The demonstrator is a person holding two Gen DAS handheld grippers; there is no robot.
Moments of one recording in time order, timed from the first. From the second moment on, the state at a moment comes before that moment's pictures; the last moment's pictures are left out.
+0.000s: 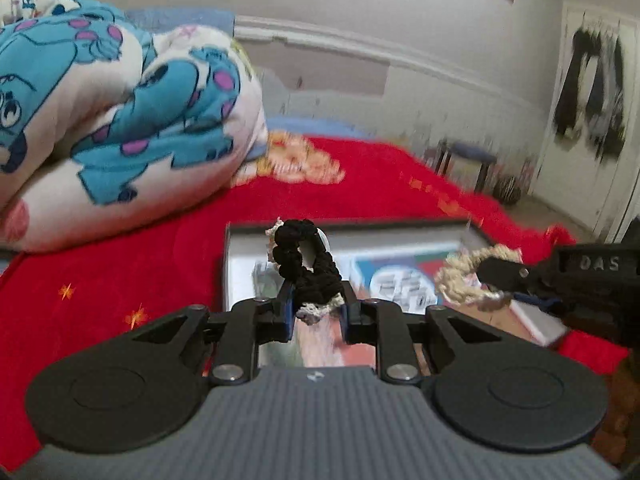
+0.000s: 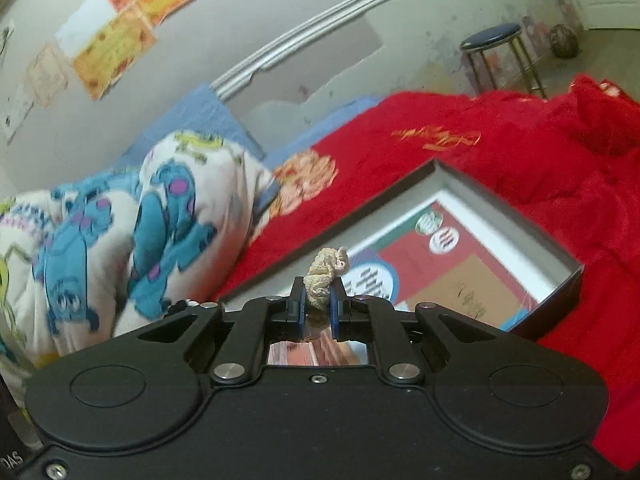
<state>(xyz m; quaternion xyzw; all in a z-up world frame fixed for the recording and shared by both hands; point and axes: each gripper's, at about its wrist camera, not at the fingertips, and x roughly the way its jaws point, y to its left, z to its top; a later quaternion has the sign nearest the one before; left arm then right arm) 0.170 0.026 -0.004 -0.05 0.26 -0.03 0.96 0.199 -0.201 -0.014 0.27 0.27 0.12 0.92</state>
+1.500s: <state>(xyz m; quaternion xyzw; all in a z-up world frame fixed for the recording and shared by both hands) 0.169 0.018 -0.022 -0.02 0.36 -0.03 0.93 0.190 -0.149 -0.032 0.20 0.33 0.17 0.91</state>
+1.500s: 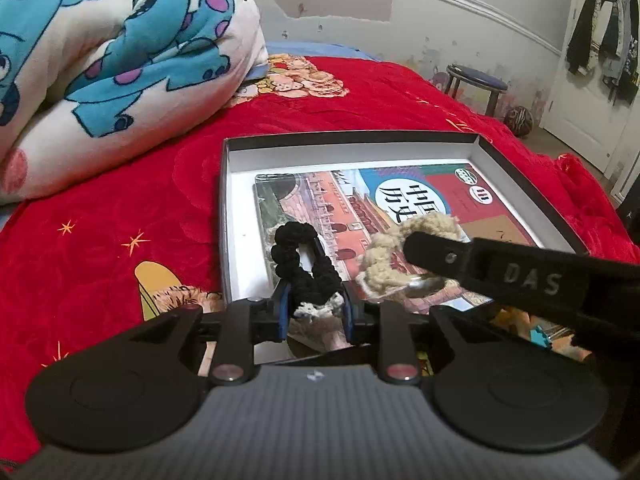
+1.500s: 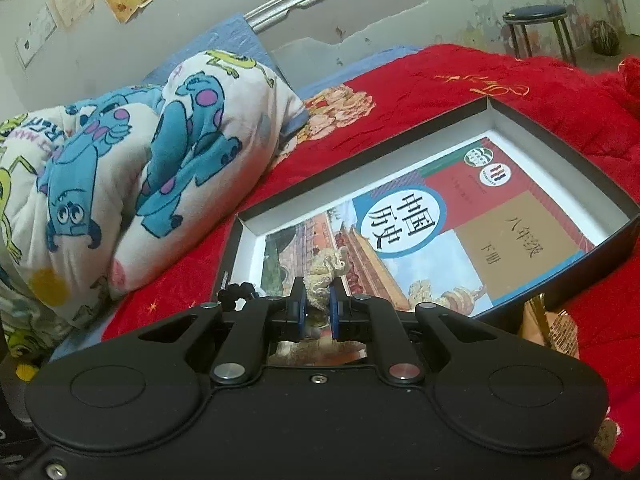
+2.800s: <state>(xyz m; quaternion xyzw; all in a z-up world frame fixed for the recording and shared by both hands) 0.171 0.016 -0.031 -0.02 0.38 -0.02 0.93 0.197 -0.145 -0.049 0.23 0.37 0.18 0.88</state>
